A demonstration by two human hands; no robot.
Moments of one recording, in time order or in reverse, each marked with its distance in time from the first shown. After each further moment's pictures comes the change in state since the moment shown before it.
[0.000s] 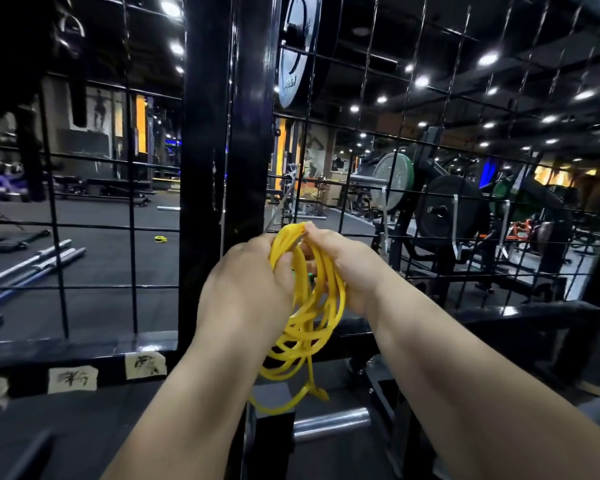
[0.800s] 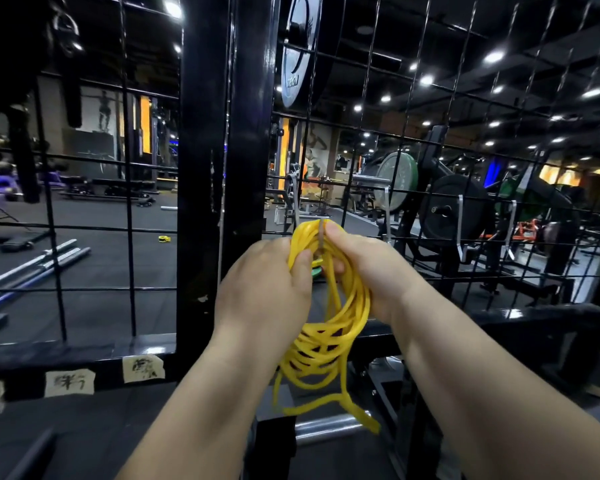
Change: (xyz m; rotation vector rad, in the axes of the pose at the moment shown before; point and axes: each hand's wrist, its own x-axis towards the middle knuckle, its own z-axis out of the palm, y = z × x) left_hand 0.007 0.003 0.016 -0.016 0.024 0.115; right_hand -0.015 -0.005 -0.015 -0.071 0.082 -0.083
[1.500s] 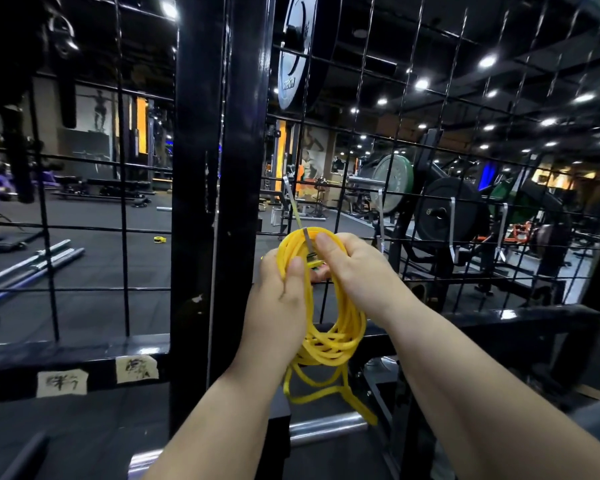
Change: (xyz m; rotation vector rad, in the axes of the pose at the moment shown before) left_hand -0.010 -0.004 0.043 -0.614 -0.015 -0.250; right_hand 0.001 0.011 -0.004 -0.477 0.105 -0.223
